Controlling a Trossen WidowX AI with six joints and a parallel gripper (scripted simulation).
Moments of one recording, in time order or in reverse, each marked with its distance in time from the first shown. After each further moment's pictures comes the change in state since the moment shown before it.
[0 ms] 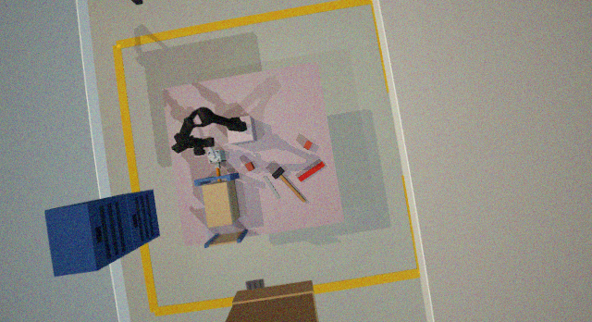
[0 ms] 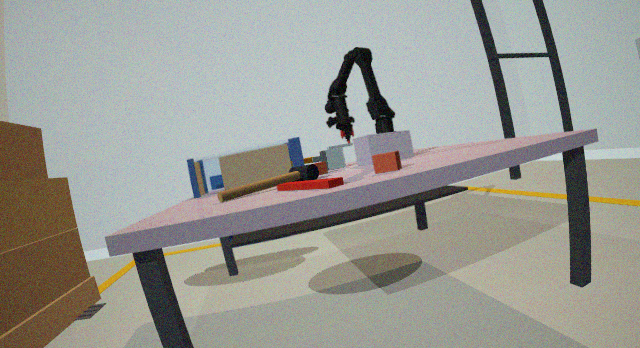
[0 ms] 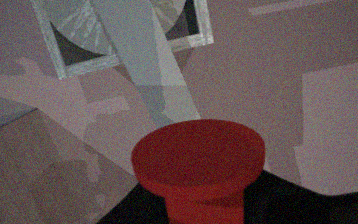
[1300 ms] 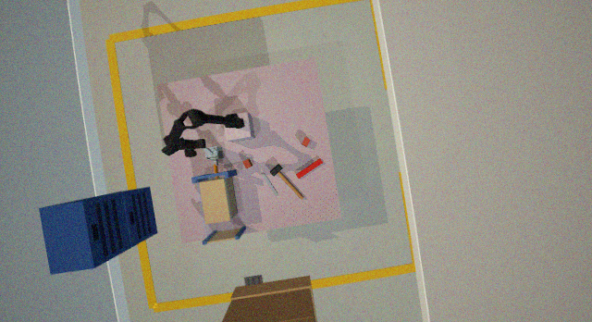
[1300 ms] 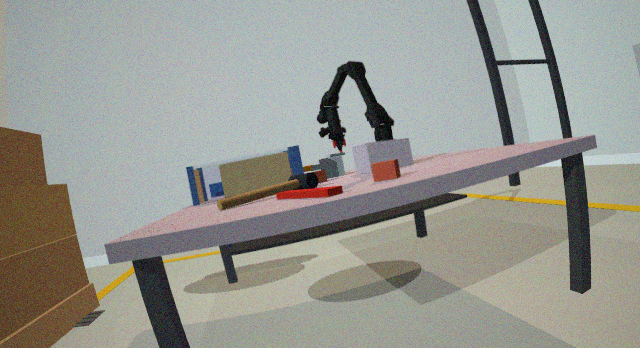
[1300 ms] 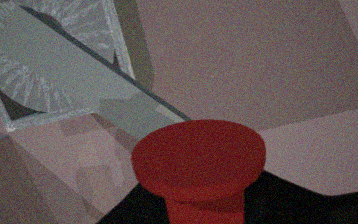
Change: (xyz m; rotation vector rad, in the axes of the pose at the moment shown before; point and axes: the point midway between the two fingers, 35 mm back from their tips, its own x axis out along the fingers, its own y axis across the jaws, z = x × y) arm -0.002 -0.044 0.029 -0.003 0.009 -0.015
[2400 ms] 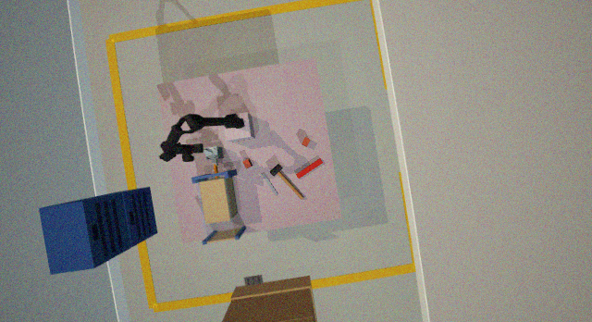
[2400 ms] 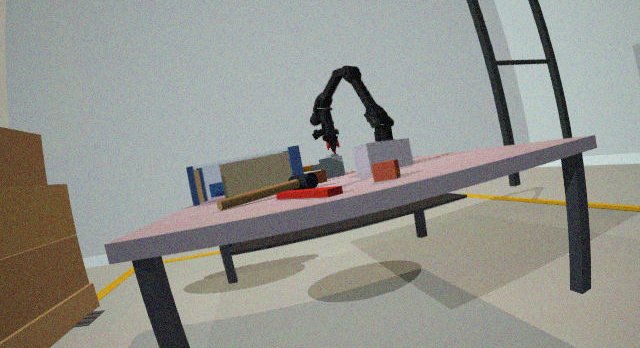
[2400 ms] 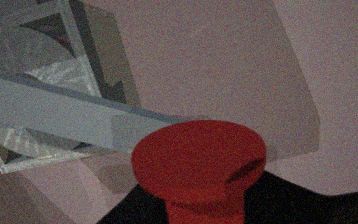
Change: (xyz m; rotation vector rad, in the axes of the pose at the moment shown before) arm -0.001 -0.019 0.029 0.014 0.013 0.000
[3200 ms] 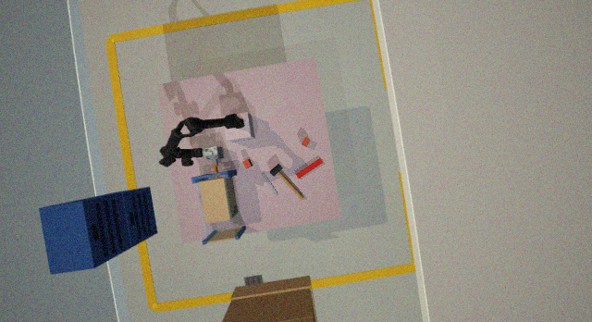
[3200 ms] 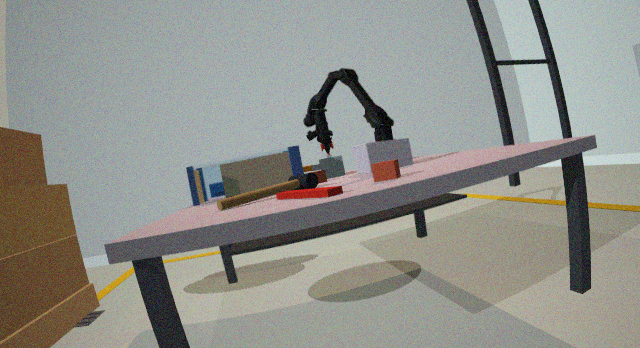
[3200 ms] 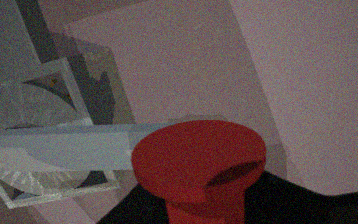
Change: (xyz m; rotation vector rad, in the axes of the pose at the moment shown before) arm -0.001 -0.007 0.029 0.006 -0.005 -0.013
